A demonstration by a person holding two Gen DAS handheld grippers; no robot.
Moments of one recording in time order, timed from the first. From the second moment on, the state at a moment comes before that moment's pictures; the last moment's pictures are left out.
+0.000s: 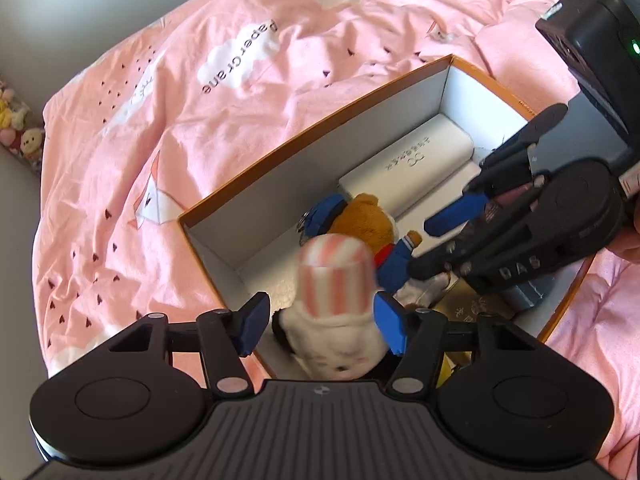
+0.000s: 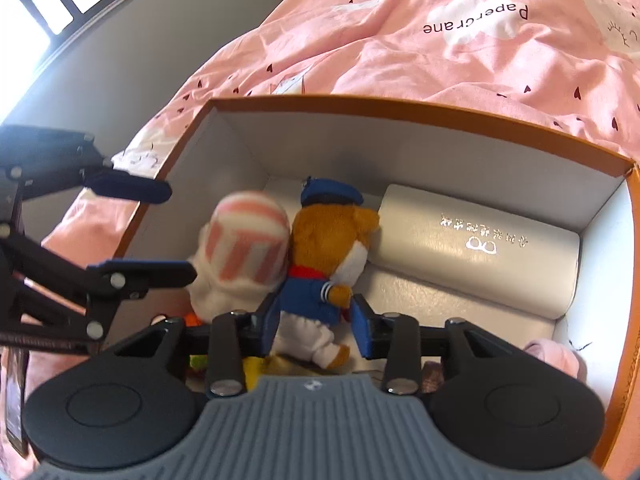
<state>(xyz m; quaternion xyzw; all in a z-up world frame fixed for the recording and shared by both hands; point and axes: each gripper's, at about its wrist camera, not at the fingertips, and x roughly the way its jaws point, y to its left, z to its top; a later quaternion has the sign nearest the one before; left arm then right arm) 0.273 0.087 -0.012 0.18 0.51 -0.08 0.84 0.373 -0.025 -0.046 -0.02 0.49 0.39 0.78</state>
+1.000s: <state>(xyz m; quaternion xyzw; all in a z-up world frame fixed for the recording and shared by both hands) 0.331 0.089 -0.052 0.18 0.54 0.07 0.82 0.381 -0.013 -0.059 0.00 0.50 0.35 0.79</state>
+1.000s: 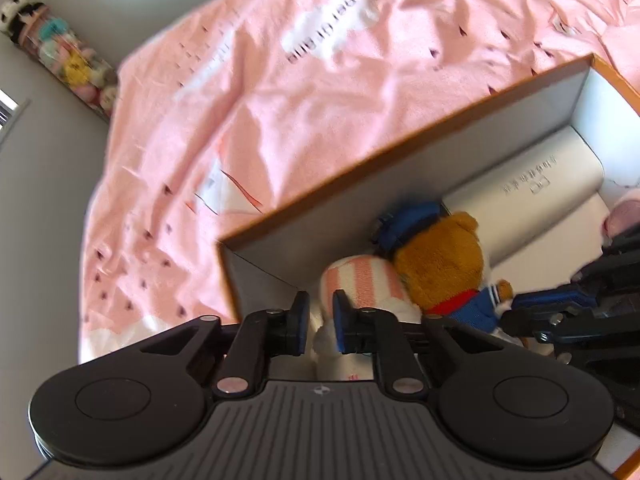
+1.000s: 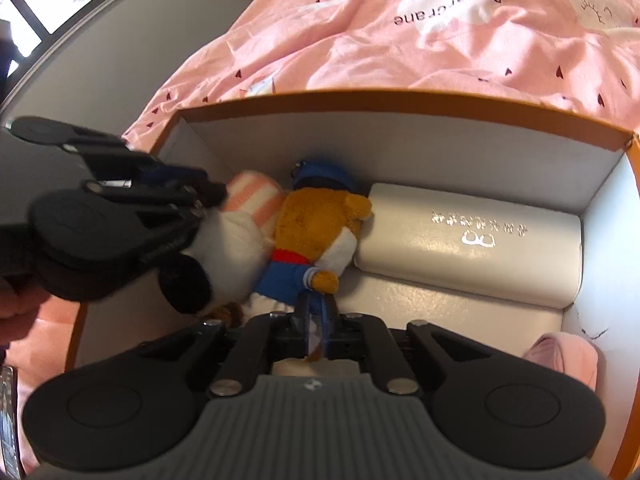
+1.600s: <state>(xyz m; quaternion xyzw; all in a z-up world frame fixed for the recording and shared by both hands) 0.303 0.087 -0.036 0.15 0.51 0.04 0.84 0.363 -0.014 -0.040 -0.03 0.48 0.34 0.81</state>
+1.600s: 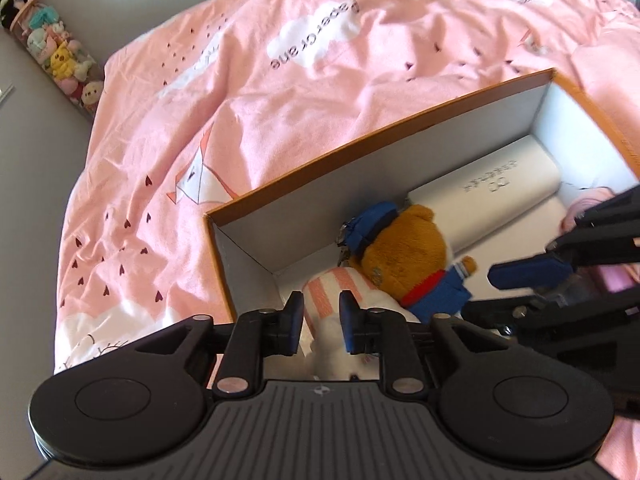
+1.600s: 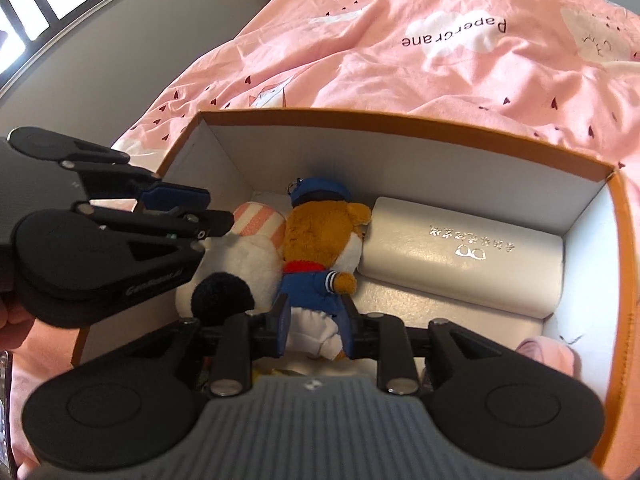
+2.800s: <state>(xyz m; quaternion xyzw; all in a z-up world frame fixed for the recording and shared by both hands) 0.060 0.064 0.060 -0.07 0.21 0.09 0.97 0.107 -0.134 0.064 0.02 0.18 0.19 0.96</state>
